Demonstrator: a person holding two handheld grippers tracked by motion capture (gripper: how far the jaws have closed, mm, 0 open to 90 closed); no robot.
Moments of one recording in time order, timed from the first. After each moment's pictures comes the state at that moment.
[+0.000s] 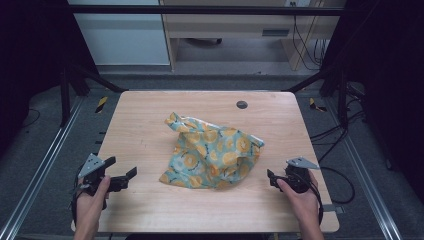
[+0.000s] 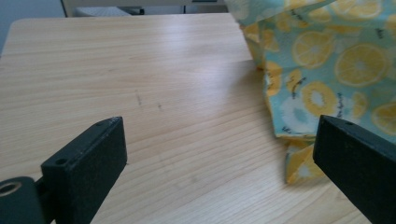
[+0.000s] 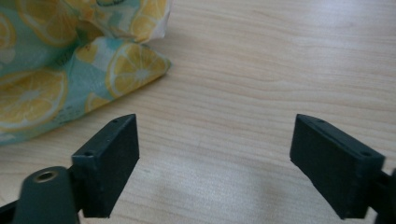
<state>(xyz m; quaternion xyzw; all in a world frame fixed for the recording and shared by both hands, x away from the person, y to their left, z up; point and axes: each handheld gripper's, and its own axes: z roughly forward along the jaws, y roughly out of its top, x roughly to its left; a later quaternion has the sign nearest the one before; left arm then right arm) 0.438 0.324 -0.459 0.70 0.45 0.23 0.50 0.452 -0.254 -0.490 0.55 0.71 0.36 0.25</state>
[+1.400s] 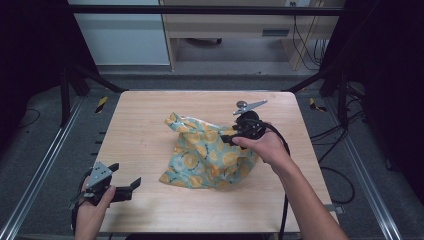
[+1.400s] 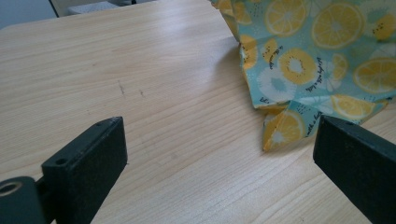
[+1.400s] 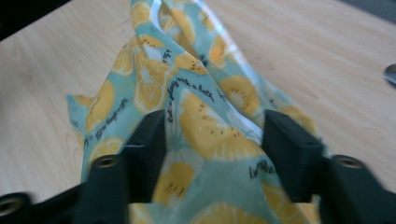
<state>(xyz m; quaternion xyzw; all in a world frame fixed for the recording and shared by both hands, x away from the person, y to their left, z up) 0.414 0.304 -0.454 0.75 0.41 0.25 0.45 0.546 -0.124 -0.358 0.36 0.85 0.37 0.11</state>
